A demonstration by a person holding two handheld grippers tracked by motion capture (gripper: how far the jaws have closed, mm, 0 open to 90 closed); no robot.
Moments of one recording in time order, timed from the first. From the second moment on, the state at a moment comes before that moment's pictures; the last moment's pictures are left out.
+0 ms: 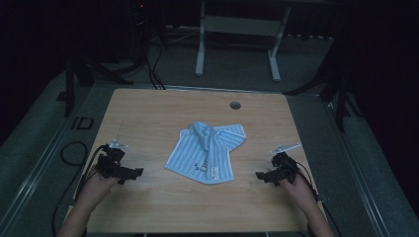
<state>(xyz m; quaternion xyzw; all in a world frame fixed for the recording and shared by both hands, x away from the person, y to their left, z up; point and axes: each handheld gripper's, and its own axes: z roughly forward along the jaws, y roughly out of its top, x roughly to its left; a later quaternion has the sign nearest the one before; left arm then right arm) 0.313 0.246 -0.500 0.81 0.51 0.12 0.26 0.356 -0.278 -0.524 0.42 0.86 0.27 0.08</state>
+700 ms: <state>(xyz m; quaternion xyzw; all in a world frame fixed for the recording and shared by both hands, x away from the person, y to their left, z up) 0.382 0.158 -0.508 0.86 0.43 0.07 0.24 0.393 -0.203 -0.519 0.35 0.90 0.27 0.05</state>
